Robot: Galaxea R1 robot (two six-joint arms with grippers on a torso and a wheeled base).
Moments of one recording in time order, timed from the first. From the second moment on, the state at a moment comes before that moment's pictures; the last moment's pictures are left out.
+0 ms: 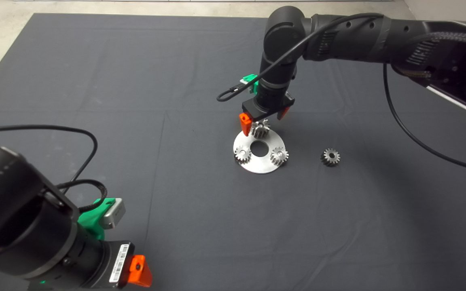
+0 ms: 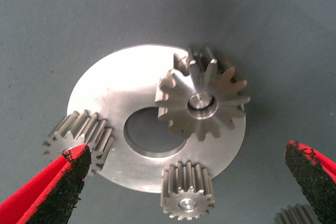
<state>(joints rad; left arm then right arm) -0.42 2.18 -0.36 0.03 1.47 -1.84 0.46 2.94 -1.62 -0.16 -1.53 0.86</state>
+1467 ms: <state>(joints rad) -0.42 2.18 -0.36 0.03 1.47 -1.84 0.36 2.94 -1.71 -0.21 -1.48 0.86</state>
